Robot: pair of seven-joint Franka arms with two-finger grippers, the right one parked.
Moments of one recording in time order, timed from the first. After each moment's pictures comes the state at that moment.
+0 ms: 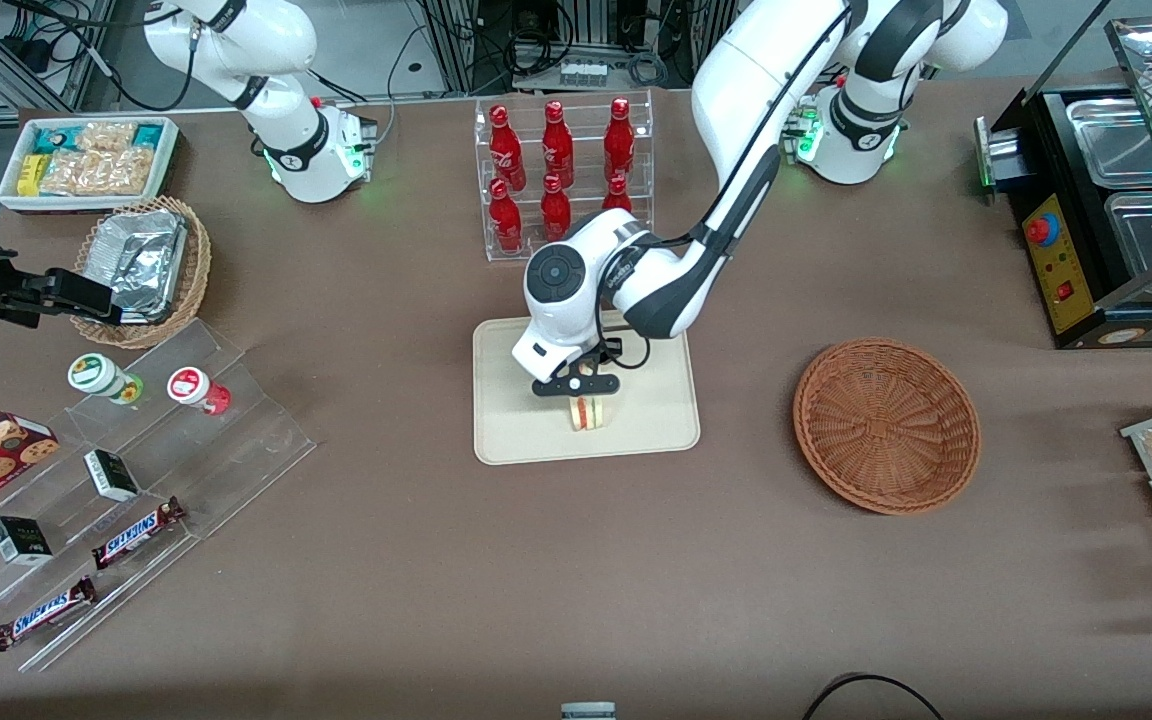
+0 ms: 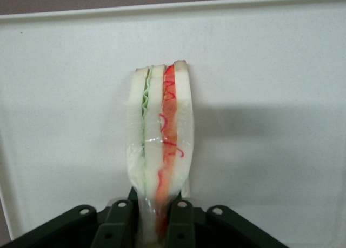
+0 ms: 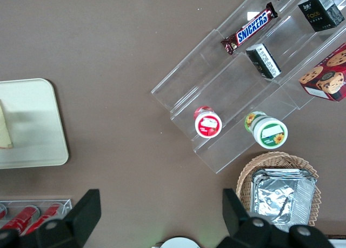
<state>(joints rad) -0.79 0.75 -0.07 -1.45 0.03 2.11 -0.89</state>
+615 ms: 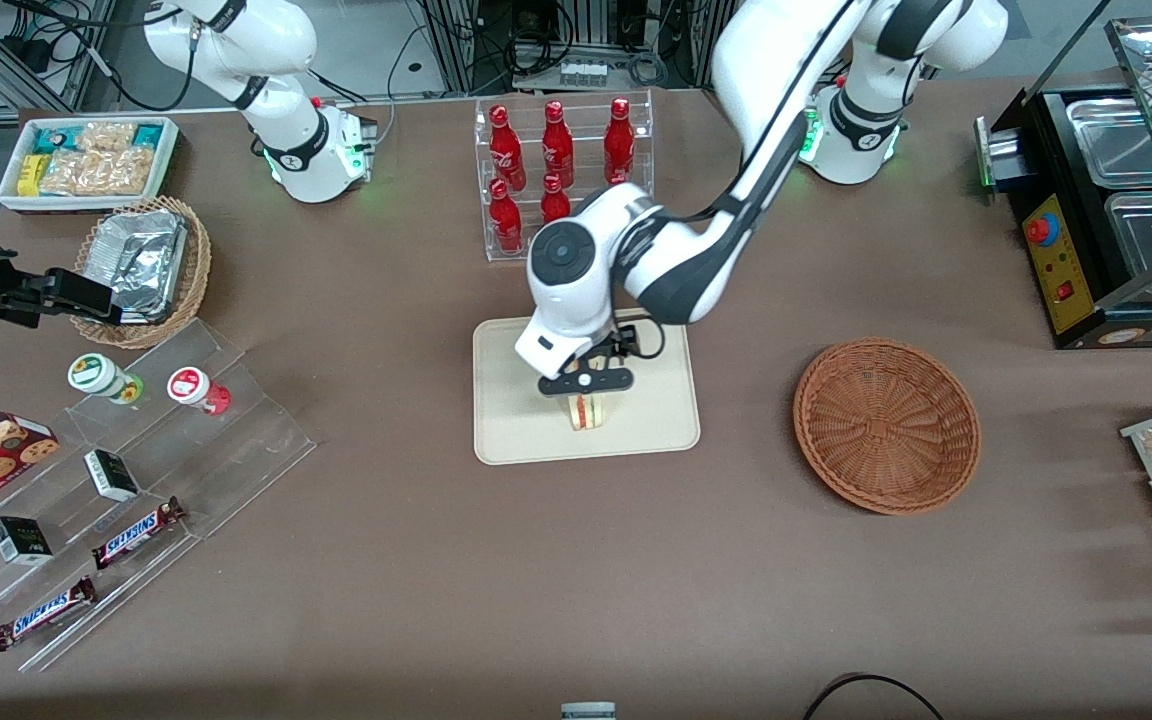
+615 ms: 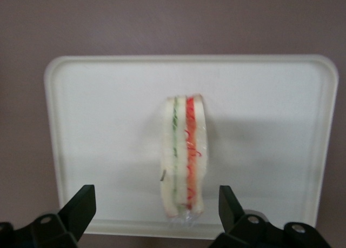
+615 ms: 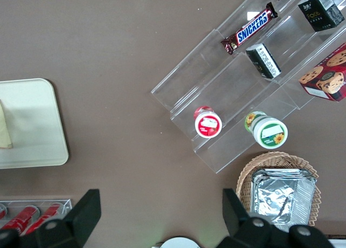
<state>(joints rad) -0.75 0.61 -0.04 -1.39 0.03 1.95 -0.89</state>
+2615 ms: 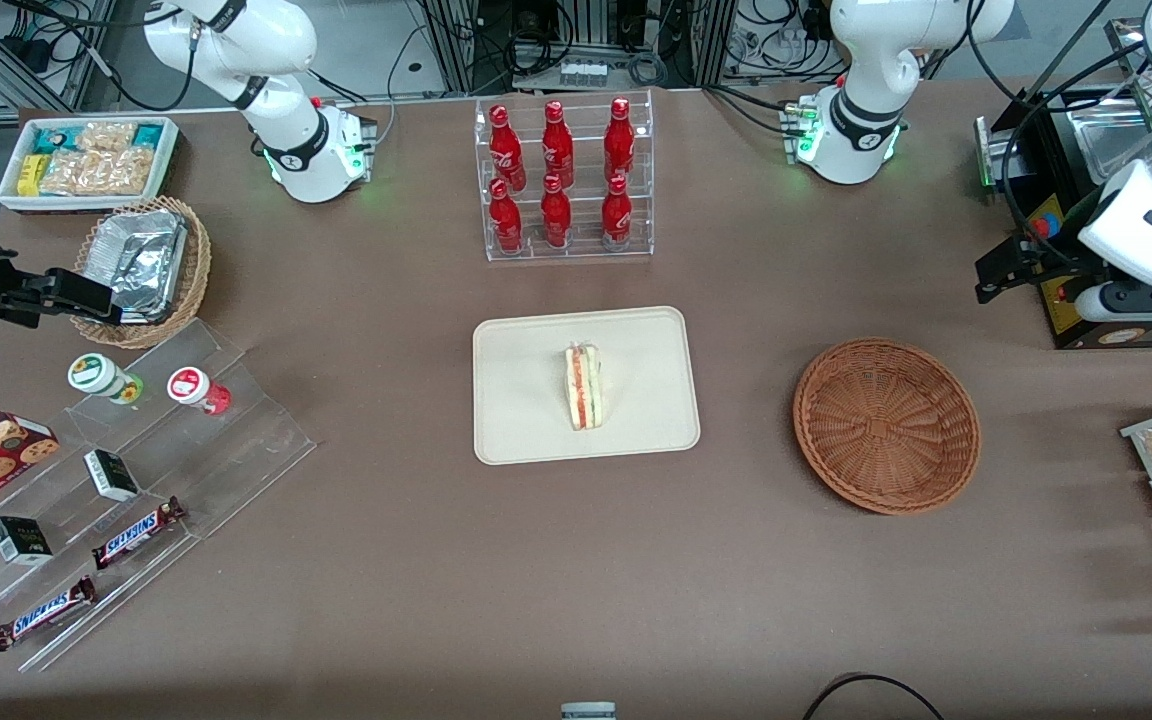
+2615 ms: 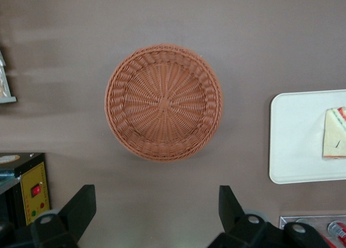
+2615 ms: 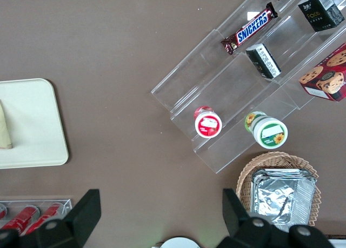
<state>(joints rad) -0.05 -0.04 -0.03 -1.66 -0.02 1.62 -0.08</state>
